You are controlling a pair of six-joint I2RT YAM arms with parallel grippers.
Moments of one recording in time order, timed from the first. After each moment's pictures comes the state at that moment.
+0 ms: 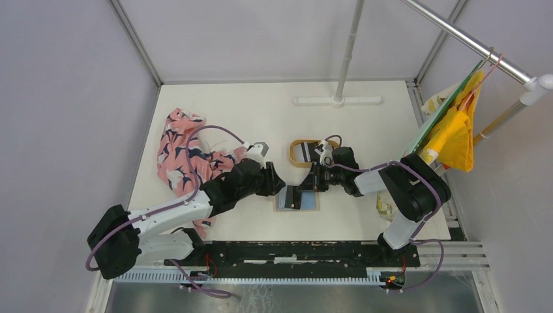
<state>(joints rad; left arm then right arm) -0.87 1.14 0.58 -0.03 -0.09 -0.70 0.48 1.71 0.51 0.51 -0.69 0.68</state>
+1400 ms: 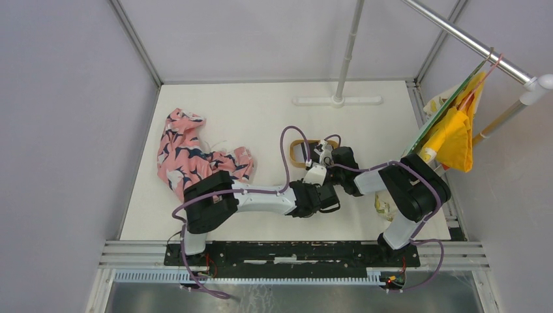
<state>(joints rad) -1.28 1.91 1.24 -0.51 -0.60 -0.85 0.48 1.71 0.52 0.49 -0.69 0.65</state>
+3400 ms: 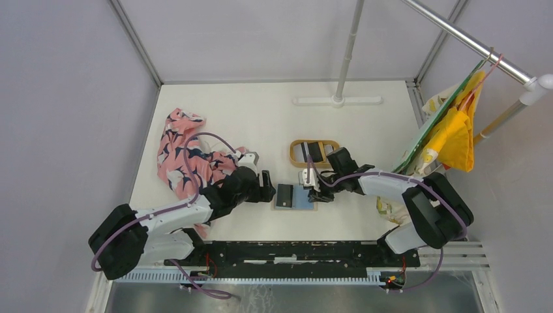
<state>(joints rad) -0.84 1.13 0.46 -0.03 -0.21 -0.66 0.56 1.47 0.60 -0.18 -0.75 -0.90</state>
